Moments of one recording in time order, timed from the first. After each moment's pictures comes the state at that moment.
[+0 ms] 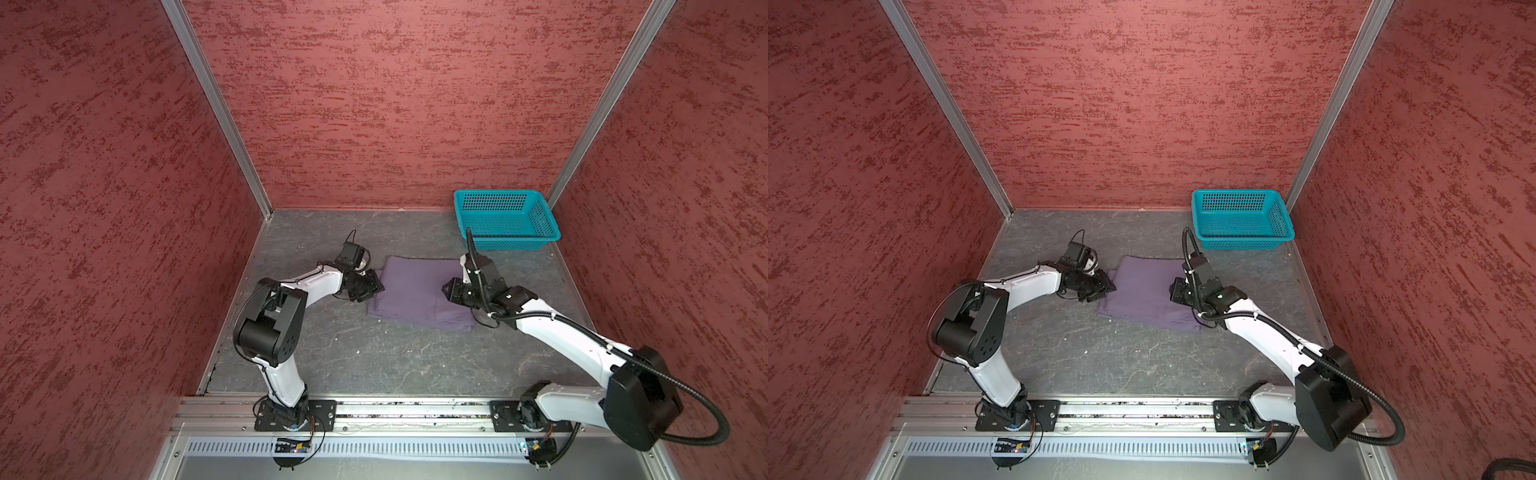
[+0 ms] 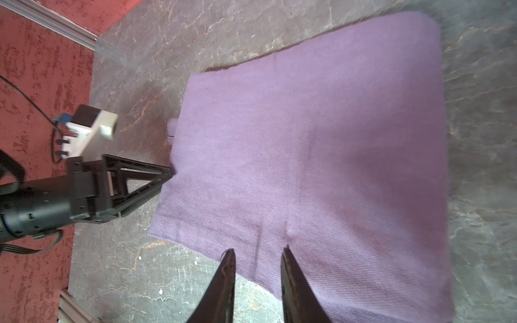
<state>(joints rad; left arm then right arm) -0.36 1.78 1.05 -0.38 0.39 -0.75 0.53 1.28 0.84 -0.34 -0.08 0.75</state>
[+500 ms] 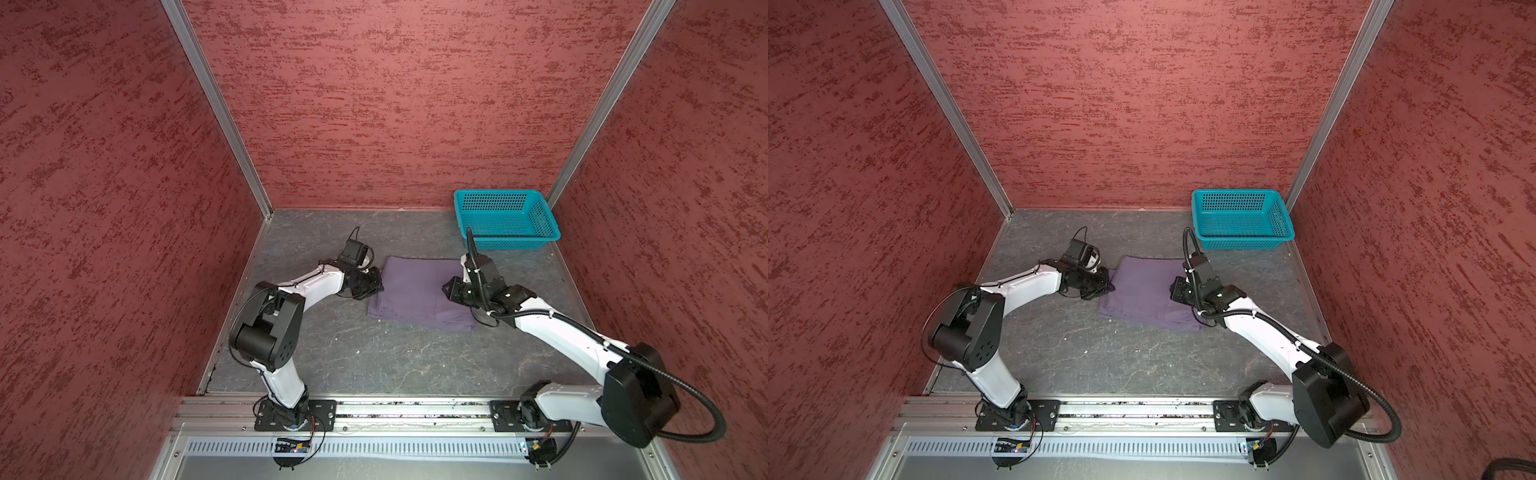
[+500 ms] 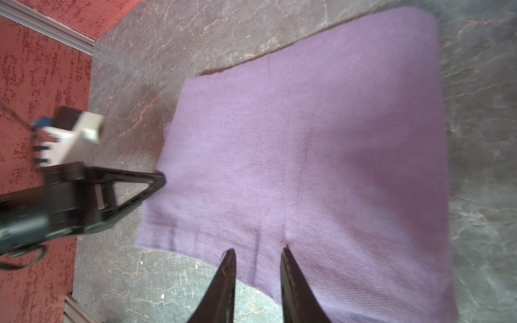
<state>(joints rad) -0.39 1.67 1.06 -0.42 0.38 -0.76 0.53 1.30 0.84 -0.33 -0.09 0.77</state>
